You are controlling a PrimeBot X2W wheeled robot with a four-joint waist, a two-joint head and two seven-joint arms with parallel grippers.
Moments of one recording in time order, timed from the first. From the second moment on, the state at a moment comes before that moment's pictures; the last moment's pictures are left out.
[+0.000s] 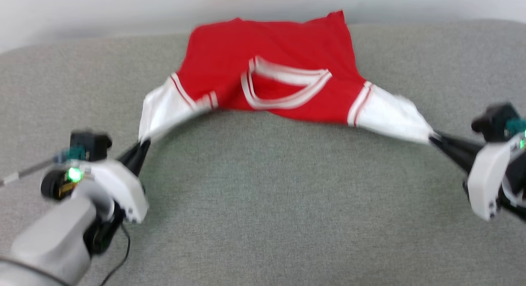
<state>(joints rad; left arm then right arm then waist) -0.73 0.66 -1.02 0.58 -1.12 -0.02 -0.26 -0.94 -0.87 1.28 0.39 0.97 0.13 -0.07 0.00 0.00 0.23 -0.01</state>
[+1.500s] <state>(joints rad) -0.08 0.86 -0.77 -0.11 -1.06 0.37 -0.26 -0.51 -1.13 0.51 0.07 0.96 0.13 0.01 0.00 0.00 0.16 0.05</state>
